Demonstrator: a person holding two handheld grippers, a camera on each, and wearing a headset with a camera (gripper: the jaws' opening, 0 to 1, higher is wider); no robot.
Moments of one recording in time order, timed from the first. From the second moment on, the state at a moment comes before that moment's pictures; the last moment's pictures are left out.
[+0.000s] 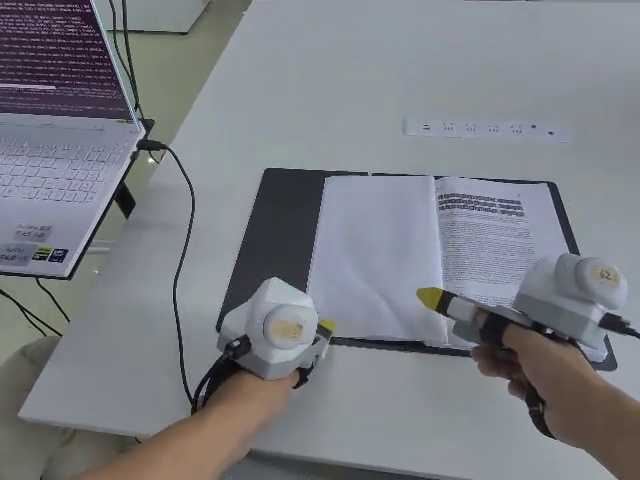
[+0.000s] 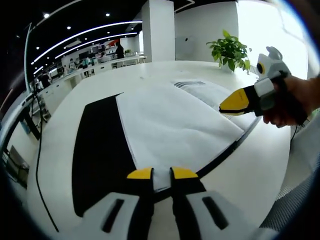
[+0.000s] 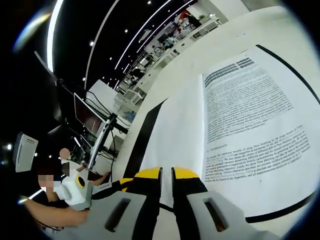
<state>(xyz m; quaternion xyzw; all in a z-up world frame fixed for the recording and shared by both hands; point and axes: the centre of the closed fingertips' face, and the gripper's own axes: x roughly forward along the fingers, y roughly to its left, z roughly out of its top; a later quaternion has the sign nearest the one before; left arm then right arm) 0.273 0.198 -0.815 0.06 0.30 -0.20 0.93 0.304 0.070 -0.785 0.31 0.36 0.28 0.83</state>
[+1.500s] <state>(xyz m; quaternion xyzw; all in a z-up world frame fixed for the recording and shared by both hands) 0.276 0.198 -0.819 0.07 0.29 -0.19 0.94 0.466 0.054 -0.804 0.47 0.34 0.20 0.79</state>
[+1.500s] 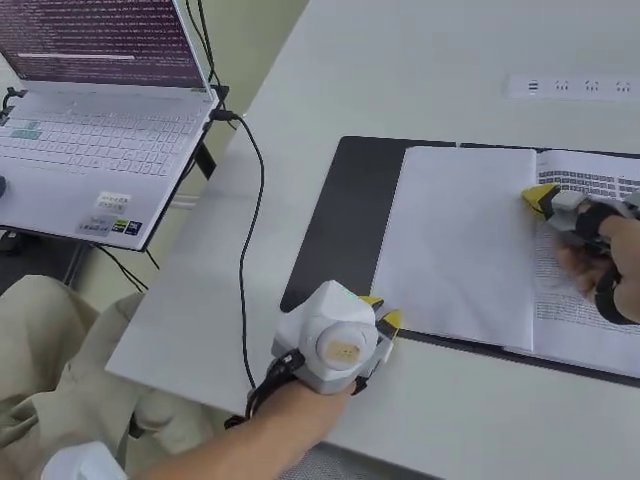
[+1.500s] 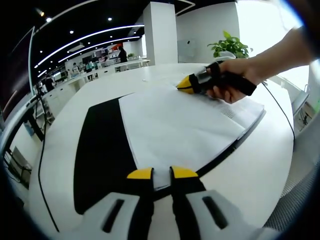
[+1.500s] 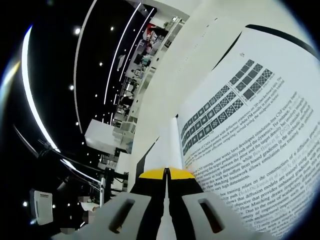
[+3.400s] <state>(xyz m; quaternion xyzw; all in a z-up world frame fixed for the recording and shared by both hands) 0.275 0.198 -0.819 0.08 0.29 -0.19 0.94 0.493 0.054 -0.805 0.50 0.35 0.18 0.77</state>
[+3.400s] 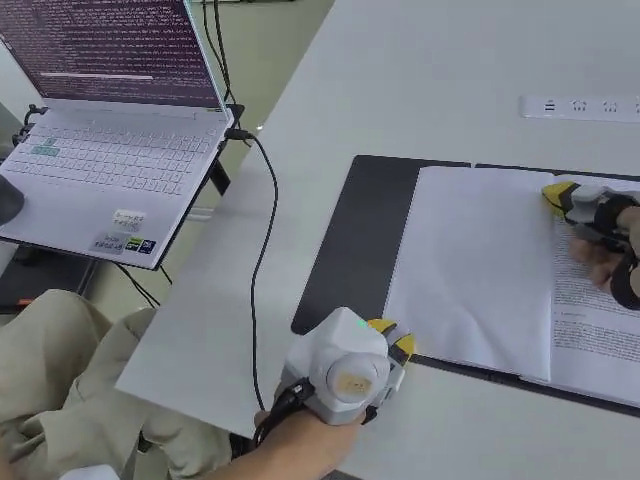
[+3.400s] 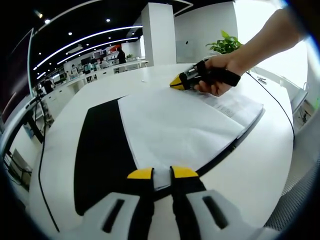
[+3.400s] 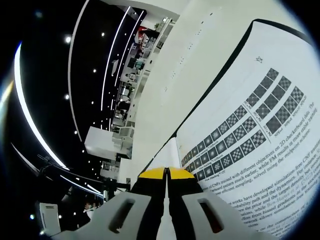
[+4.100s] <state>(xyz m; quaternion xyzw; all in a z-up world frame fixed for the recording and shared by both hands) 0.275 0.197 -0.820 0.08 0.29 -0.19 0.93 0.447 0.054 -0.804 0.52 0.37 0.21 0.74</state>
